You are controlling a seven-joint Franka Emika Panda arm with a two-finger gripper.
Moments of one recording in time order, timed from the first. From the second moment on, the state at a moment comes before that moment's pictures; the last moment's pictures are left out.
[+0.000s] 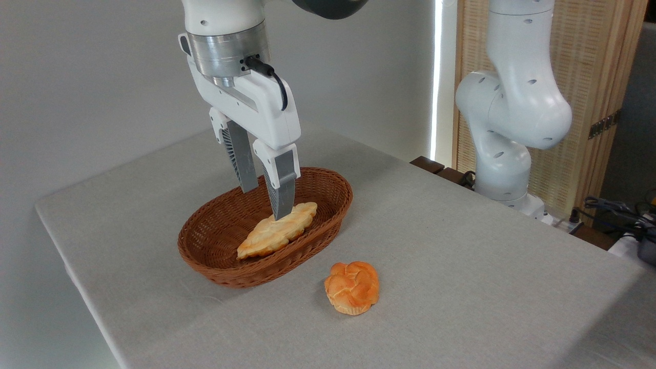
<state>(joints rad) -0.20 0.00 0.18 -1.67 -0.07 1.66 0.80</state>
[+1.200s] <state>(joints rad) -0.20 0.00 0.18 -1.66 -0.09 1.66 0.80</state>
